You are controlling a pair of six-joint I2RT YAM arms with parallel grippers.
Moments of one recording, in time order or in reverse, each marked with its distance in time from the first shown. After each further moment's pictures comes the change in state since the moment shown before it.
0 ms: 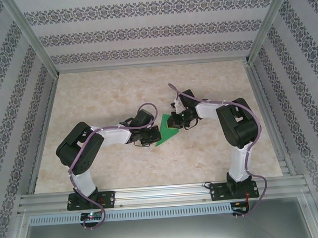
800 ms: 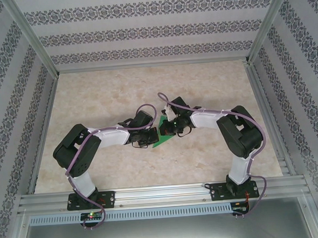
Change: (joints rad) left arm -0.002 -0.040 -0.010 -0.070 -0.040 0.034; right arm 0.187 -0.121 -0.092 0.058 0.085 0.055
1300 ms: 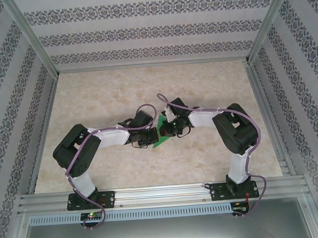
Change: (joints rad) left arm 0.000 -0.002 -0.001 -0.008 -0.001 0.011; right arm -0.031 0.058 0.013 0.007 -0.008 0.005
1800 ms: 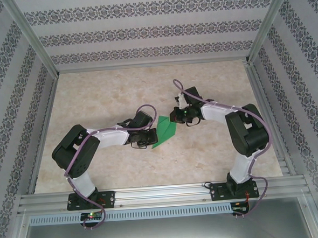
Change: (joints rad) left arm 0.000 -0.012 -0.006 -0.019 -0.008 0.031; right arm -0.130 -0.098 0.014 0.012 0.052 0.003
